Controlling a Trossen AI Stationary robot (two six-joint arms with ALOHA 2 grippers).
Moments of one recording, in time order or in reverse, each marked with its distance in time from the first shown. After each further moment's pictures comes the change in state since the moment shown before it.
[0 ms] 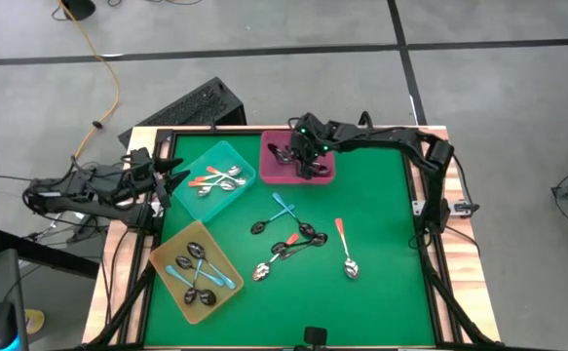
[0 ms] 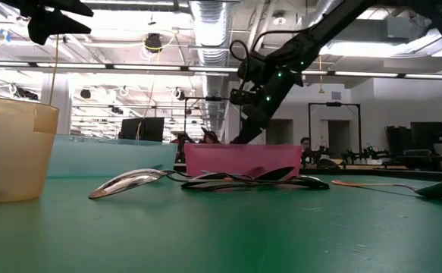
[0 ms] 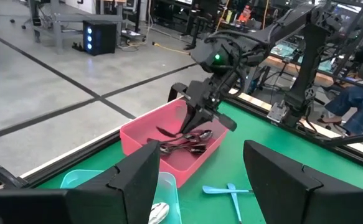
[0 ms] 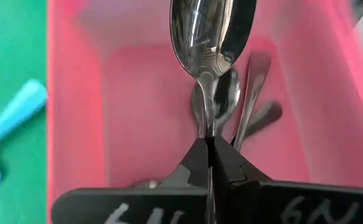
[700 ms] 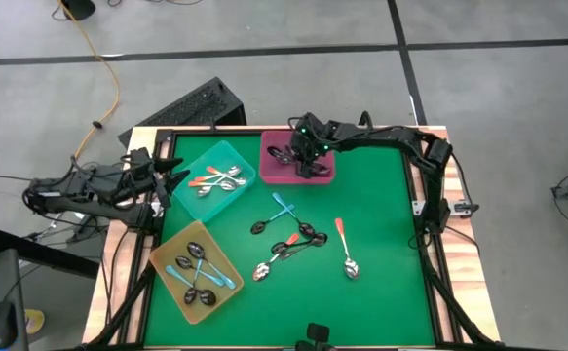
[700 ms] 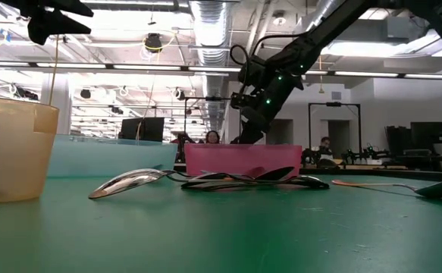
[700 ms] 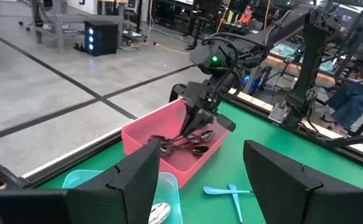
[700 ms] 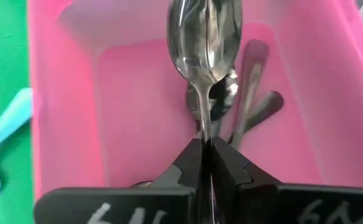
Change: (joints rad) left arm 0.000 0.000 0.000 0.000 -0.006 0.001; right arm -0.018 0.023 0.002 0.010 -0.016 0.060
